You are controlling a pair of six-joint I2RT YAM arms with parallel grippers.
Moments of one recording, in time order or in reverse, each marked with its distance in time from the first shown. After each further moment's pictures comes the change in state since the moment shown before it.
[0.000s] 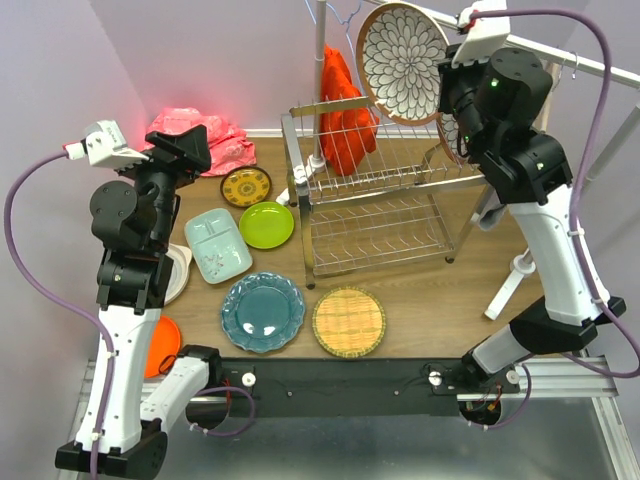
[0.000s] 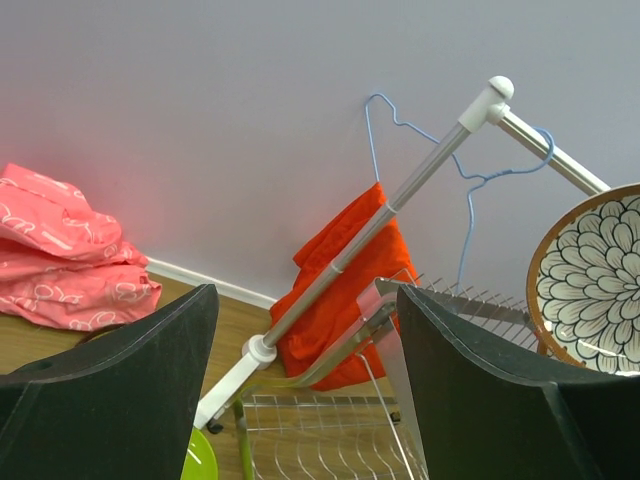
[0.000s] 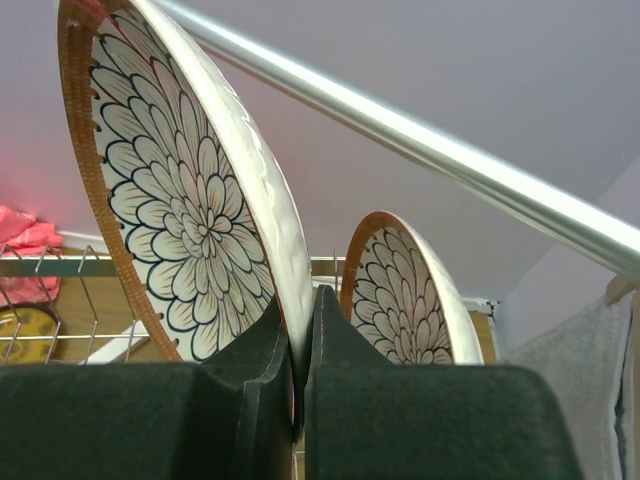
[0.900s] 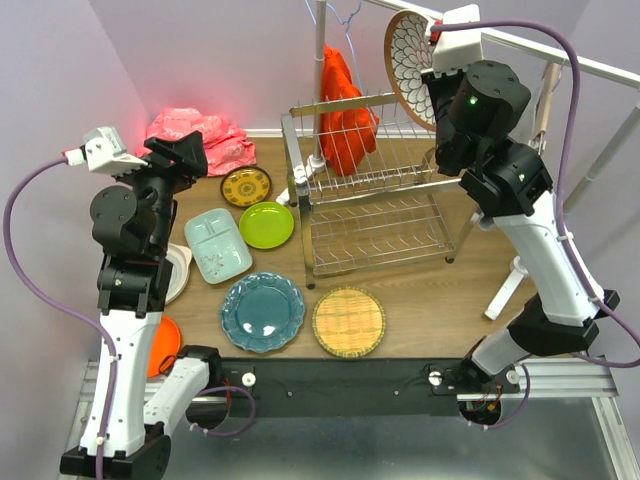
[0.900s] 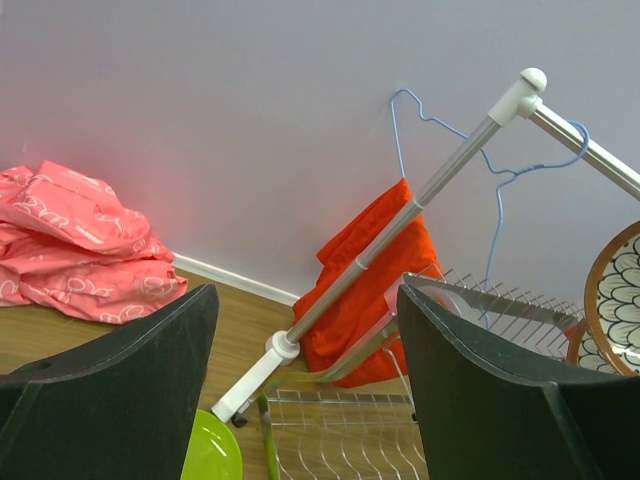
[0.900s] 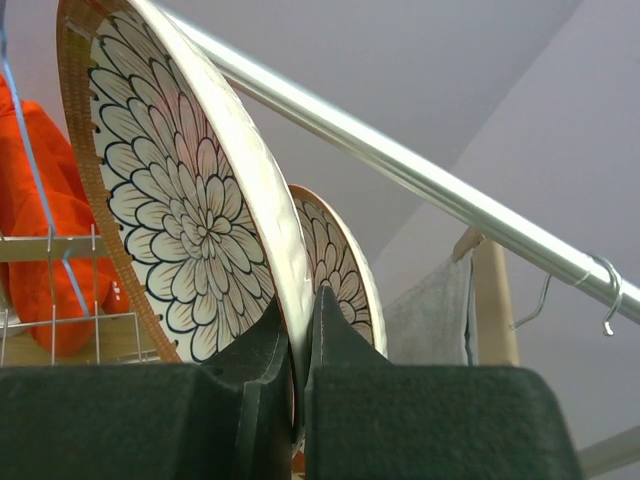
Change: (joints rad) left arm 0.037 -0.021 -0.030 -0.012 0.003 0.025; right arm 0.195 0.020 0.003 0.066 0.439 -0.307
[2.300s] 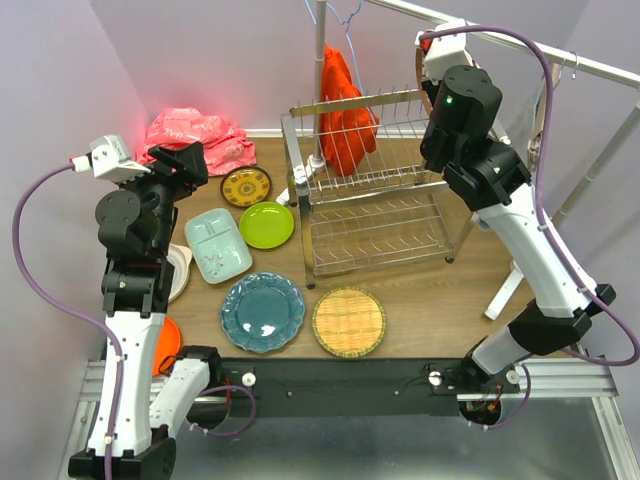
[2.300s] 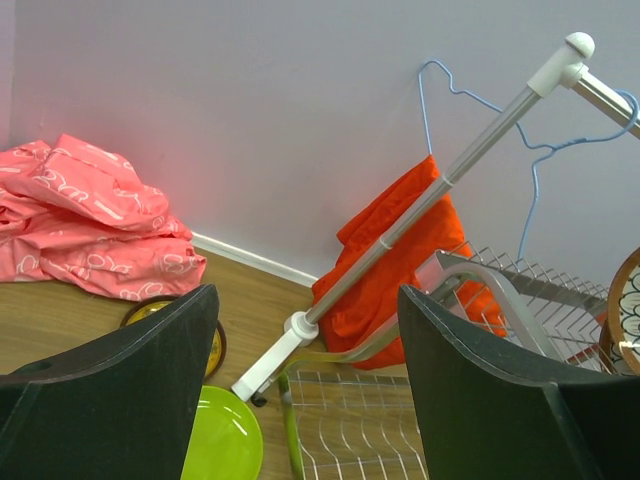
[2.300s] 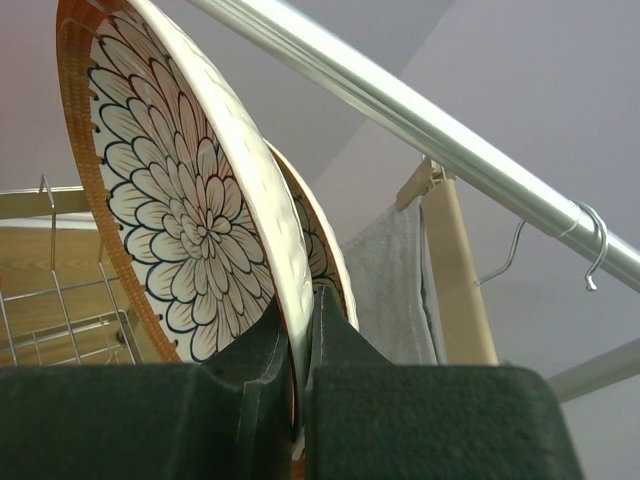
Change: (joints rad) left arm 0.048 -0.032 -0.088 0.008 0.049 0.000; right arm -0.060 -0.002 -0.164 0.103 0.169 -0.097
